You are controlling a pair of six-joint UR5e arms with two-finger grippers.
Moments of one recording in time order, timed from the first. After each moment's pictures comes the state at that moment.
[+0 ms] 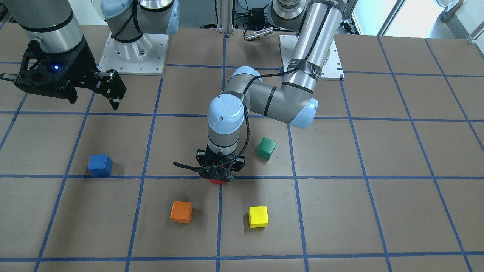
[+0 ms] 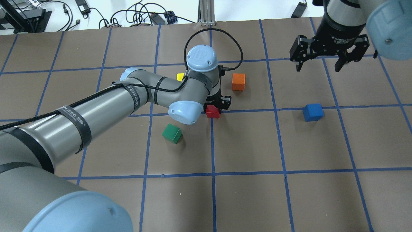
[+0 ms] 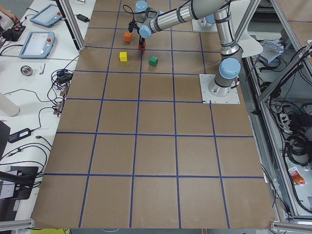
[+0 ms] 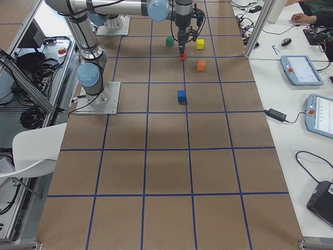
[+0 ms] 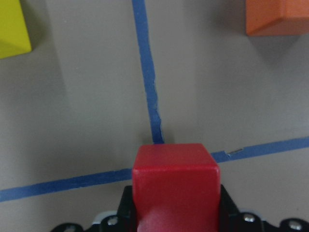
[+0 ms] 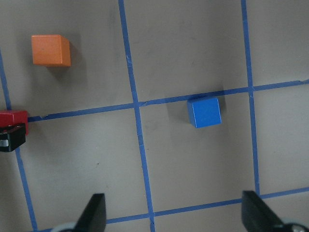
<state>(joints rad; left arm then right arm) -1.96 -2.12 -1.67 -0.86 1.52 -0.25 1.54 -1.56 1.58 -1.62 -1.63 0.09</state>
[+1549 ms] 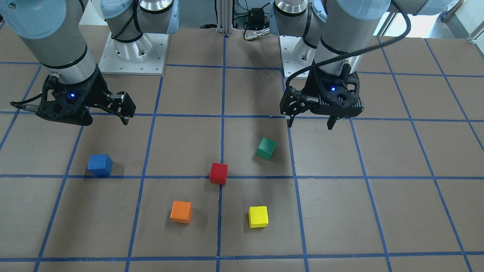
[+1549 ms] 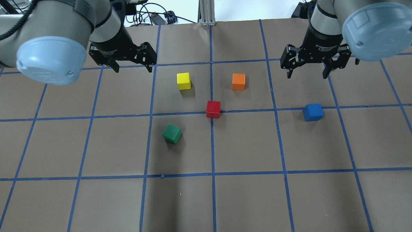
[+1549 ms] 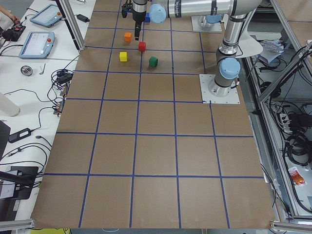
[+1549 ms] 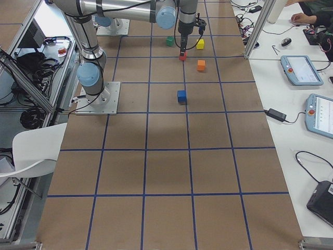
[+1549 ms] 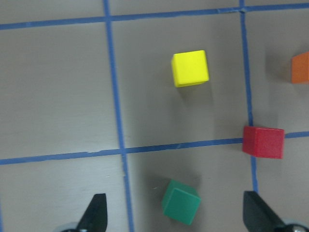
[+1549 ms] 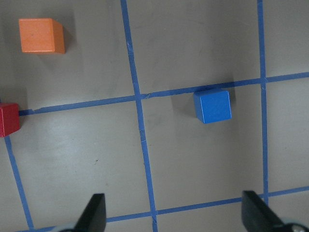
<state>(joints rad) -1.64 -1.62 -1.60 -1.34 1.58 -0.02 1.56 -1.47 1.60 -1.66 -1.63 0.10</state>
